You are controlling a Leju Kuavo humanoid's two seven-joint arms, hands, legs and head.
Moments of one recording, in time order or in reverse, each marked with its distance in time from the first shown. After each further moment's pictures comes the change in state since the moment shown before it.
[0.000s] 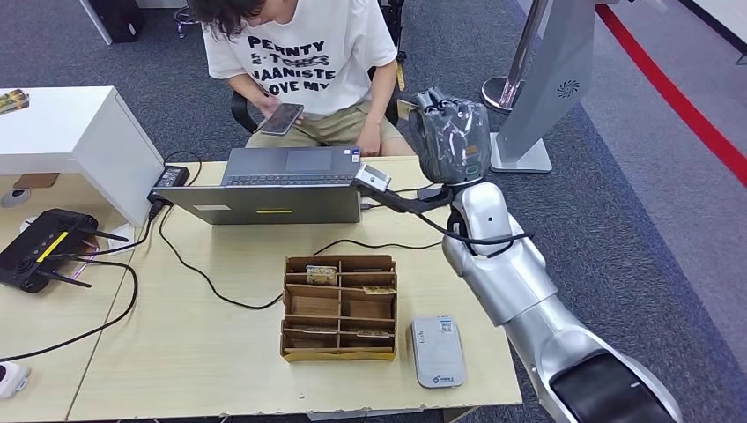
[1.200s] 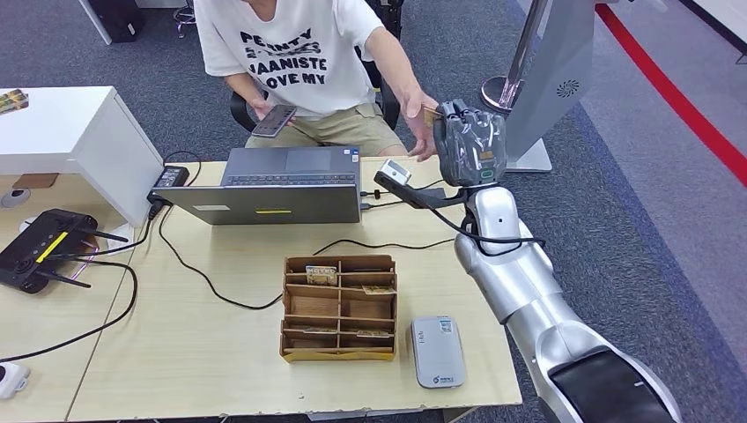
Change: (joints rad) left arm -0.004 -0.001 -0.001 0.000 -0.029 -0.011 0.000; right arm -0.004 0.011 -0.106 0.154 0.042 -0.047 0.000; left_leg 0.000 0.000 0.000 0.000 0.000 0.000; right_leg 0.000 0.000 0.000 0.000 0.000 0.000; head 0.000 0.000
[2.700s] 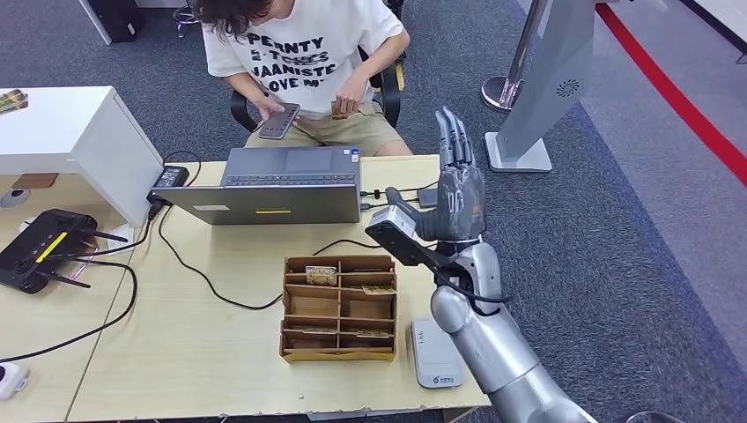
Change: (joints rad) left arm -0.002 -0.003 0.001 0.000 0.101 0.016 0.012; right arm 0.311 0.079 0.042 -0.395 -0.521 0.068 -0.233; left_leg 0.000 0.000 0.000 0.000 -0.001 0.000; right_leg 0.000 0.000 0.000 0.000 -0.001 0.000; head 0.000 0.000
